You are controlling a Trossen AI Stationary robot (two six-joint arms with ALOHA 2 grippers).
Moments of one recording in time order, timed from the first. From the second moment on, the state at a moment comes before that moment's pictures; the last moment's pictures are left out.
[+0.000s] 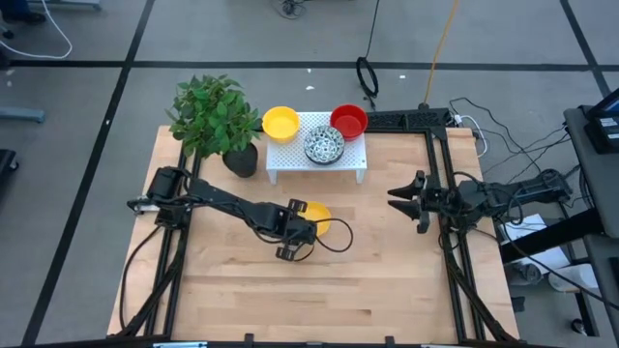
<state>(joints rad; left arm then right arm) -0.18 1.91 1.27 -0.57 -0.24 0.16 0.23 0.35 0.34 -0.04 0.34 0.41</state>
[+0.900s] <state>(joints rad) -0.19 1.85 1.51 -0.81 -0.33 0.09 0.23 0.35 0.02 0.39 0.37 0.50</state>
